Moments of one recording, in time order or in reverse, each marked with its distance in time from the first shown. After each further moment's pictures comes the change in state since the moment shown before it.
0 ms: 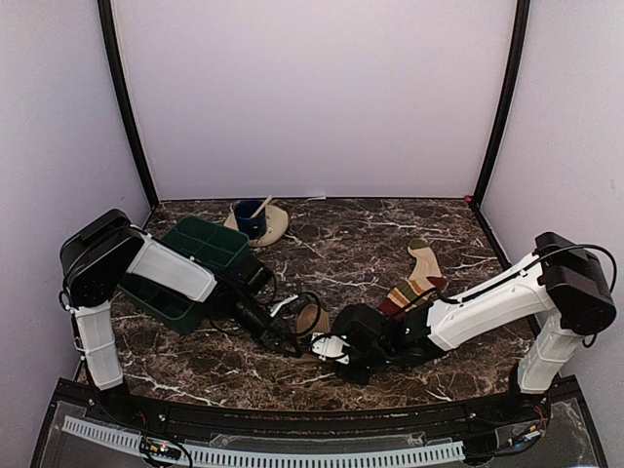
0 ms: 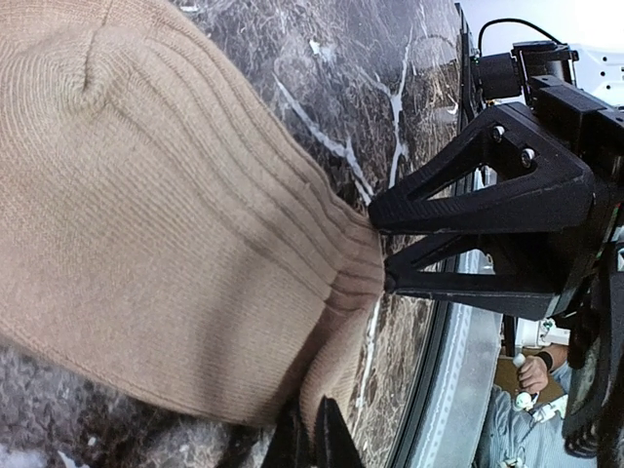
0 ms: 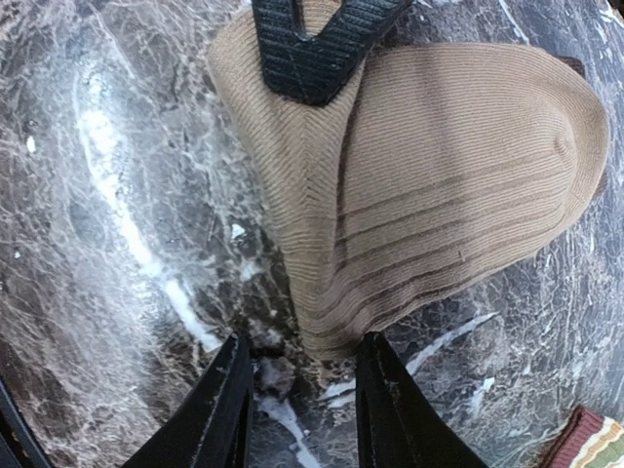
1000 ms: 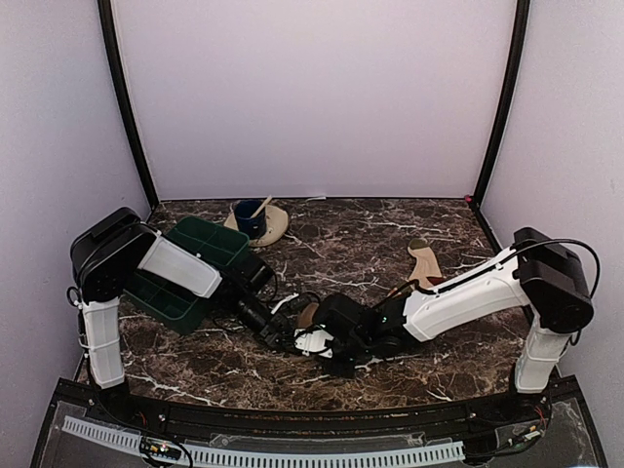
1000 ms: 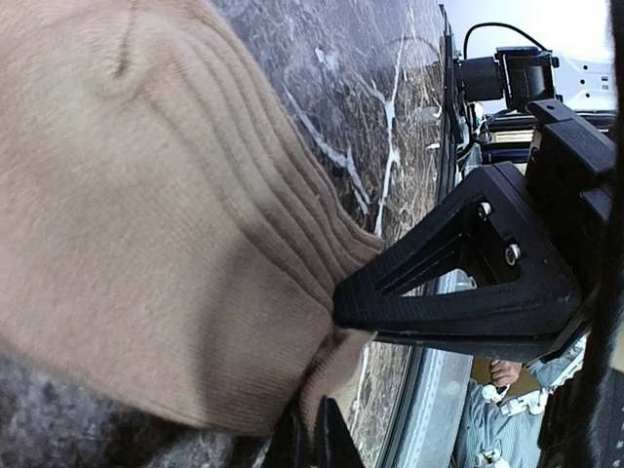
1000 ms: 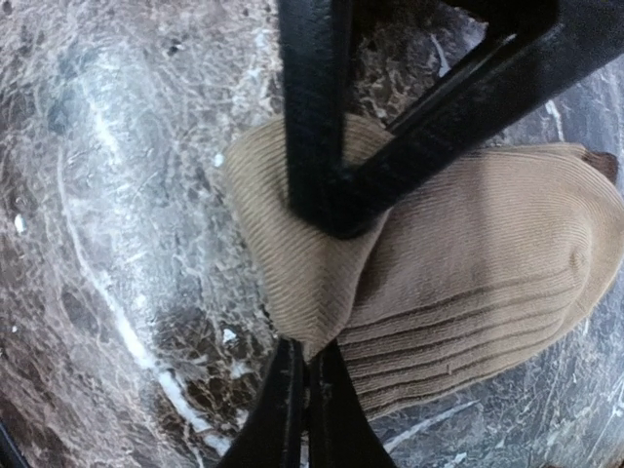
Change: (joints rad) left arm 0.036 0.073 0.054 -0.031 0.095 0.020; right arm -0.029 0.127 0.162 -0.072 -0.060 -0.095
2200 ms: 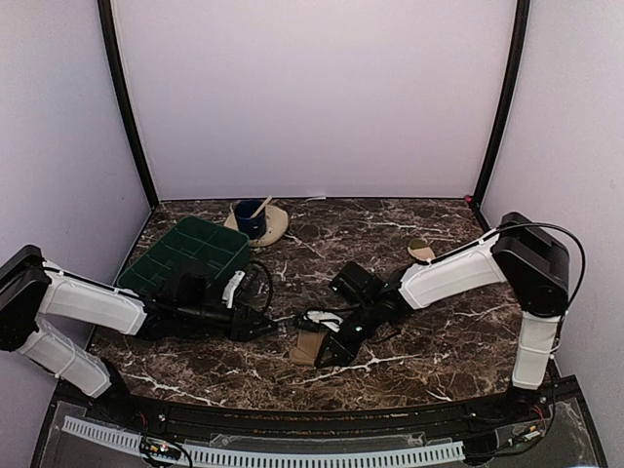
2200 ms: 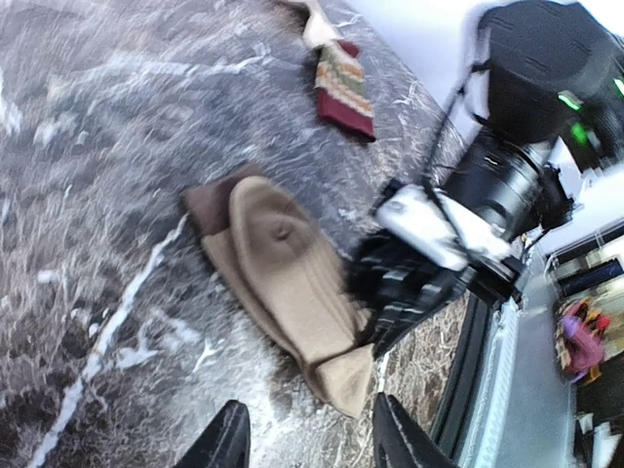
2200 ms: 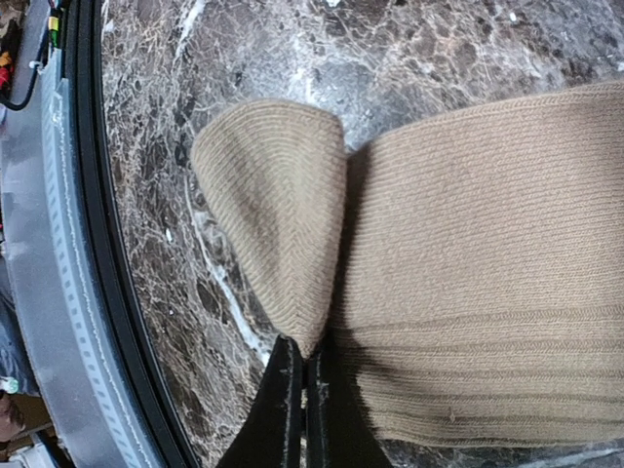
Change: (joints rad) left arm -0.005 -0.581 -0.528 0.534 -0.478 -0.269; right arm -0.230 0.087 0.068 -0.086 -0.679 0.302
